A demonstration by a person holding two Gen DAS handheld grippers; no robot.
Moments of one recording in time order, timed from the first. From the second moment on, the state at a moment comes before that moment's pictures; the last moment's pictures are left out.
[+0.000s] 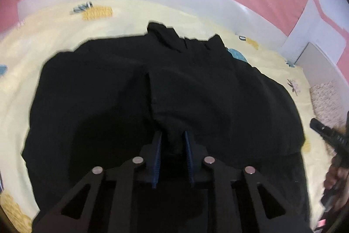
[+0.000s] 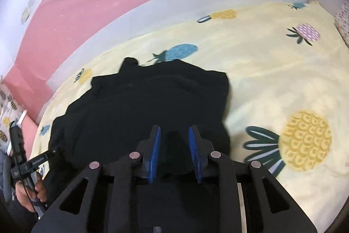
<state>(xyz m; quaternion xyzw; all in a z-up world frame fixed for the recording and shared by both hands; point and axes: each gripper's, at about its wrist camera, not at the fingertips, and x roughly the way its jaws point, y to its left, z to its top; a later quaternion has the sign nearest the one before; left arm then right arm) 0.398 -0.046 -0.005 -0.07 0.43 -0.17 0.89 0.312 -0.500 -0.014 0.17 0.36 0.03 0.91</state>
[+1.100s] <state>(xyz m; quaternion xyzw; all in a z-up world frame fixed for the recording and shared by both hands) 0.458 -0.079 -0.008 0.01 0.41 -0.10 0.91 0.428 -0.471 -0.053 0.09 0.44 0.01 0.90</state>
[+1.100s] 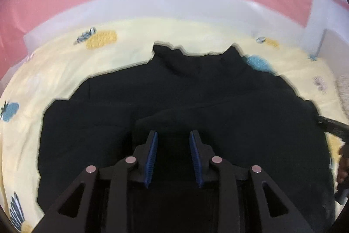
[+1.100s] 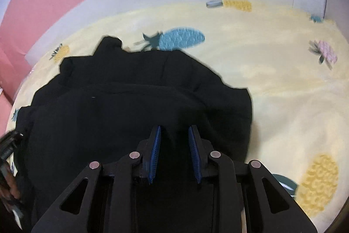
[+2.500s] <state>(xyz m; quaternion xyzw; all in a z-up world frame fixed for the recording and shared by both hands) 0.204 -0.013 0.037 -0.03 0.39 -0.13 0.91 0.152 -0.446 -0.011 0.08 0.38 0.09 0.92</state>
